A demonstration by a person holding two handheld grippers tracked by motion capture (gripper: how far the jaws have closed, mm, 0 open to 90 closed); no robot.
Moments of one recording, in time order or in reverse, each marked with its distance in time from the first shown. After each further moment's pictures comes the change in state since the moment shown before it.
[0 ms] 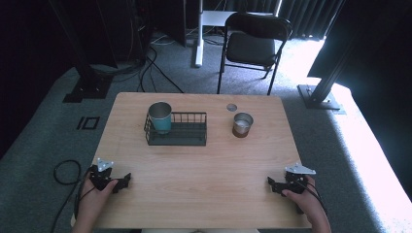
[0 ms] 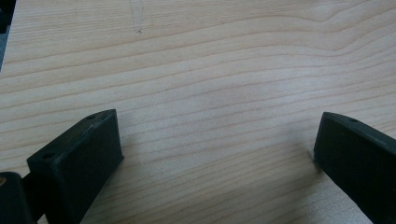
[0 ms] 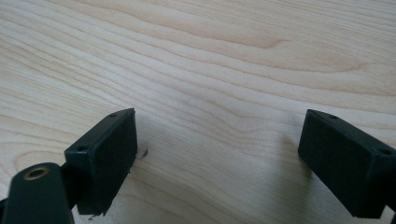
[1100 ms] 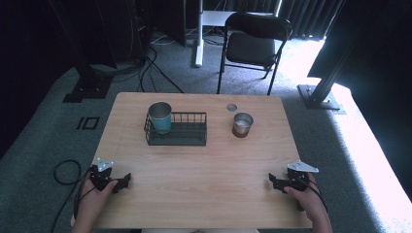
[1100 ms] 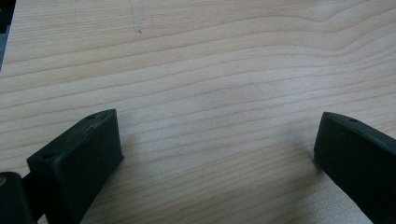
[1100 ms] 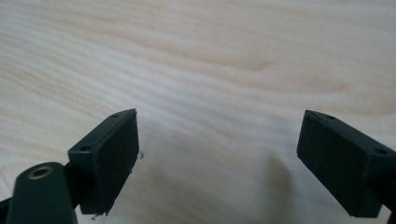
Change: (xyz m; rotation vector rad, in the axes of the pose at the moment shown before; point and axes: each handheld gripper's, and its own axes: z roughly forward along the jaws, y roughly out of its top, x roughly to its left) left arm 0.000 0.000 0.000 0.000 0.000 0.000; right arm -0.004 0.009 -0.004 -0.046 0.003 0.012
